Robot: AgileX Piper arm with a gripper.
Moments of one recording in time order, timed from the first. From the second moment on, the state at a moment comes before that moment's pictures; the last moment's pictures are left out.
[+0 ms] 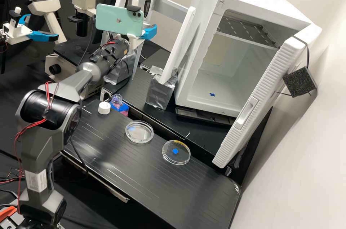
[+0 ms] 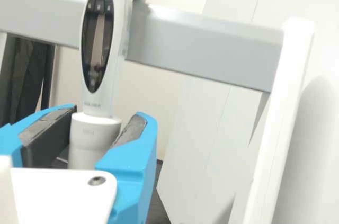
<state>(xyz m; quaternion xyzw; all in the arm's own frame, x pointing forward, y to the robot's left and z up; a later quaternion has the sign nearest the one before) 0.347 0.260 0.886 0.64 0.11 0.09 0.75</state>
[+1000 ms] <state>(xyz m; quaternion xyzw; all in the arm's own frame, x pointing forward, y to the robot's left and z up) 0.339 0.264 0.882 0.64 0.11 0.10 0.75</state>
